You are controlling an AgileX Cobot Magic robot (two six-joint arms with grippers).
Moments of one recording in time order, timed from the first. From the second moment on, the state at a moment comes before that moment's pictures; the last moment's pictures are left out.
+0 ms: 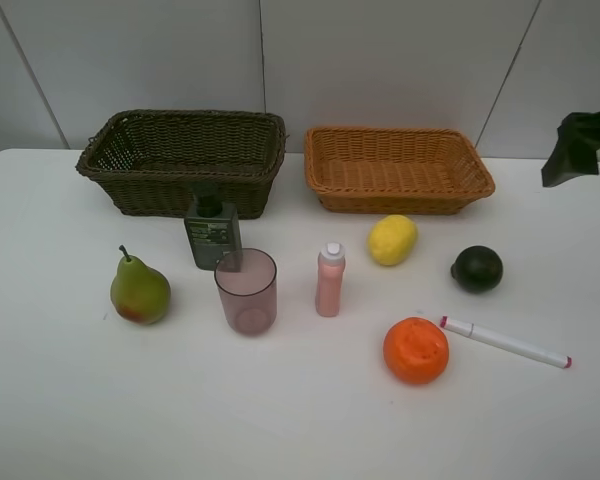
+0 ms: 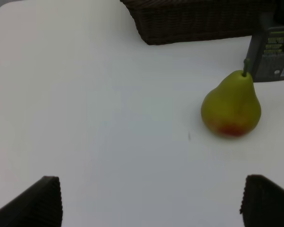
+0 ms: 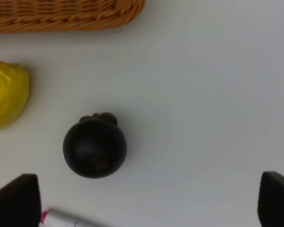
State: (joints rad) left arm -0.02 -0.01 -0.42 -0.09 1.08 0.08; right arm 0.05 1.28 -0.93 -0.13 0.79 0.12
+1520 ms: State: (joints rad) left arm -0.02 -0.01 -0.42 -0.09 1.08 0.08; right arm 0.10 1.81 -0.93 0.04 0.50 0.05
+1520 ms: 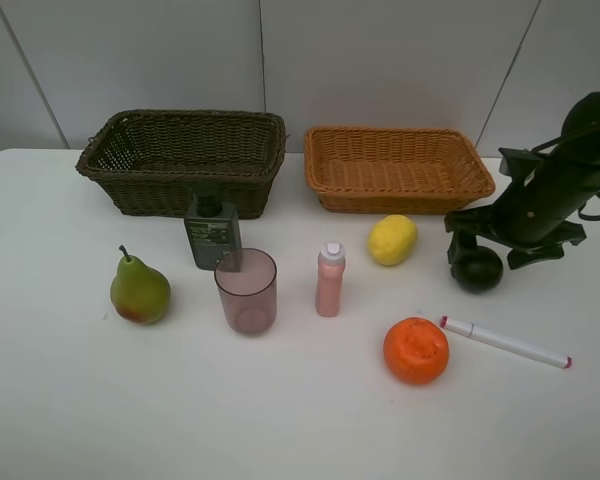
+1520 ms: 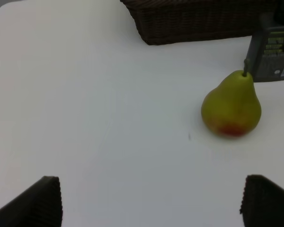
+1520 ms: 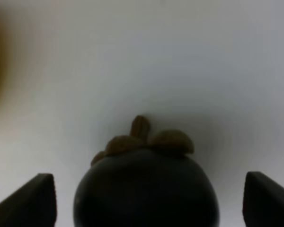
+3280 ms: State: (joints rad) left arm -0.02 -0.01 -0.42 -0.09 1.08 0.08; right arm 0.10 1.72 -0.98 0.06 0.64 0.05
